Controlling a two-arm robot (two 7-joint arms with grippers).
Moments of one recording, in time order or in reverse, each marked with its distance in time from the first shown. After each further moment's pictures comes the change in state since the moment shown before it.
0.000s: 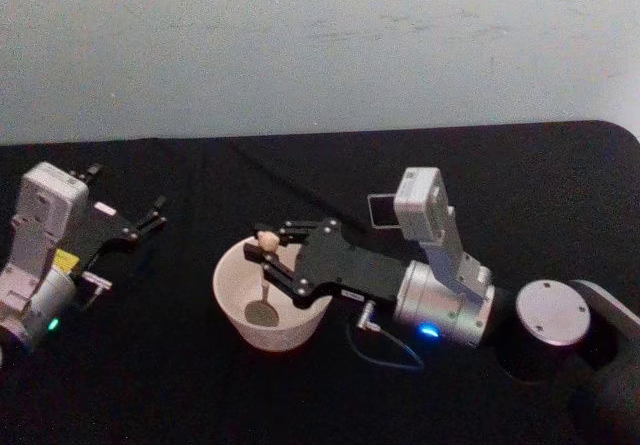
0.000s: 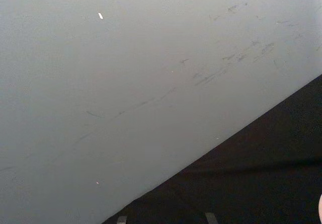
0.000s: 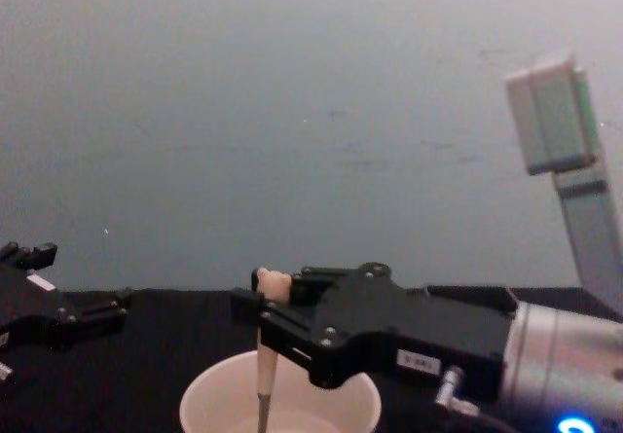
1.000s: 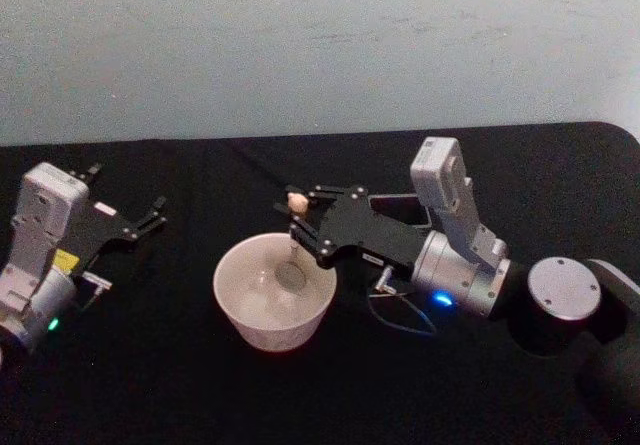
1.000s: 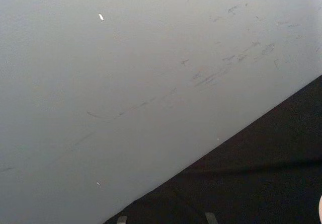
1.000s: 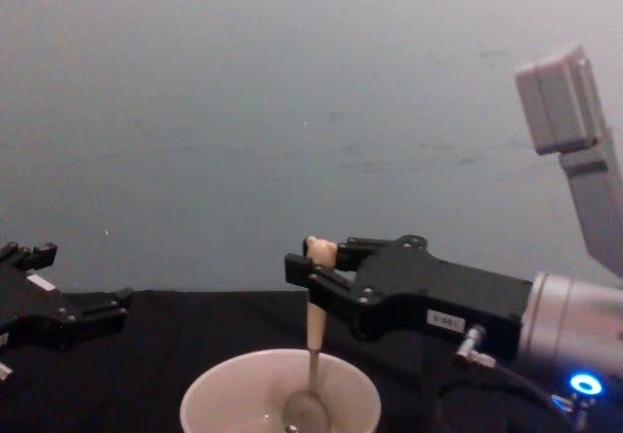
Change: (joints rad) left arm 0.000 0.000 0.000 0.000 0.000 0.000 0.000; right arm 0.052 -0.023 0.050 0.091 -0.032 -0.021 -0.046
